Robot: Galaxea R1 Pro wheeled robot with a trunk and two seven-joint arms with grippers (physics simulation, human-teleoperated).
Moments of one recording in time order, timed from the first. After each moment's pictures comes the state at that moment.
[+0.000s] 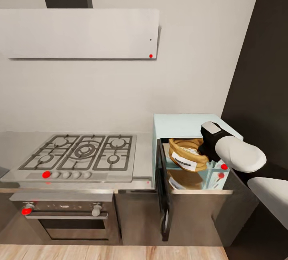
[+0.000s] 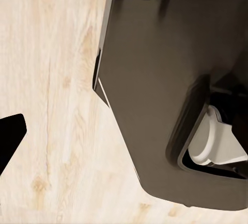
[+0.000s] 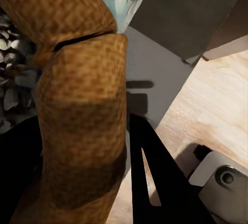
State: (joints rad) left arm 0.00 0.02 0.23 -0.07 0.00 0.06 0.00; right arm -1.40 -0.04 -0.87 -0.10 -0.17 0.51 -1.09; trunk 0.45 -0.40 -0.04
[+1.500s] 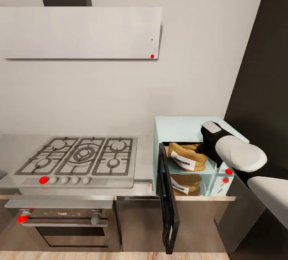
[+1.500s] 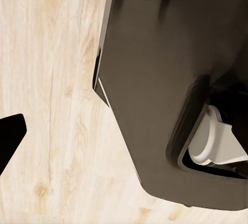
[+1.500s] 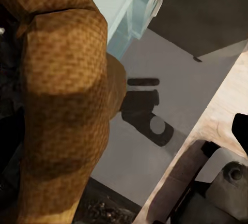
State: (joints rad) left arm 0.00 0.02 0.22 -0.07 0.00 0.06 0.00; right arm -1.40 -0.04 -0.89 -0.10 -0.18 0.50 -1.08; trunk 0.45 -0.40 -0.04
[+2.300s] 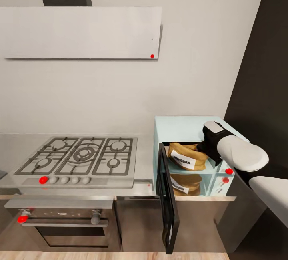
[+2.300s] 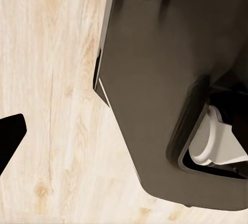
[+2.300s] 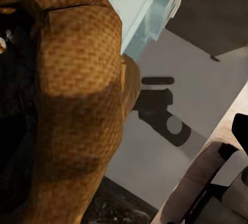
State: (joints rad) left arm 0.00 0.02 0.22 -0.07 0.00 0.06 0.00; right arm -1.40 -0.05 -0.89 -0.10 -0.19 0.50 -1.01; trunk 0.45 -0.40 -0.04
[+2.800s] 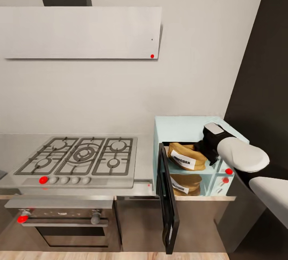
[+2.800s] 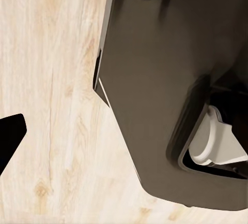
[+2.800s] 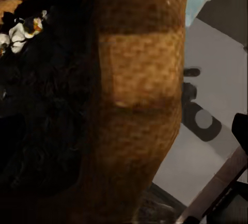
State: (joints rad) left arm 0.00 0.02 0.22 -0.07 0.00 0.06 0.00; right arm -1.39 -0.05 -0.94 -0.10 -0.18 0.51 -0.91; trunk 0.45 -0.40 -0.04
